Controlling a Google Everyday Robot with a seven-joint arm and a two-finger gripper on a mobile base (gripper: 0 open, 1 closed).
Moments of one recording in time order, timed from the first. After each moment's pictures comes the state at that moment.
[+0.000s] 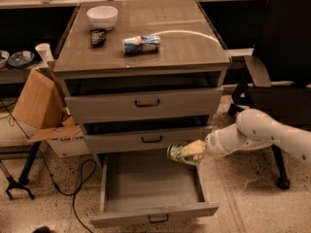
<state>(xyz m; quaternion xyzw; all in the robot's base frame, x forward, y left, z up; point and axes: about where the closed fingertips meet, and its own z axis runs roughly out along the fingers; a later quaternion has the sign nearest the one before) 0.559 -0.156 0.538 -0.07 0.94 0.32 0.11</state>
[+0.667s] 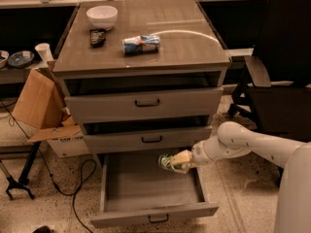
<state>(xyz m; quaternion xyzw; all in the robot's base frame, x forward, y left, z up) 0.570 -0.124 0.443 -0.06 0.94 0.32 0.07</state>
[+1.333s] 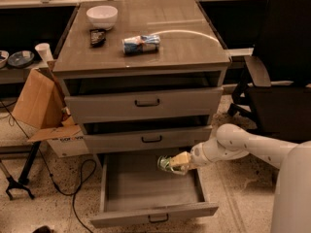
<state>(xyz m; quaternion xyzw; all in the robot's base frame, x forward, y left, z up) 0.571 -0.119 0.430 -0.06 0.94 0.33 0.06</state>
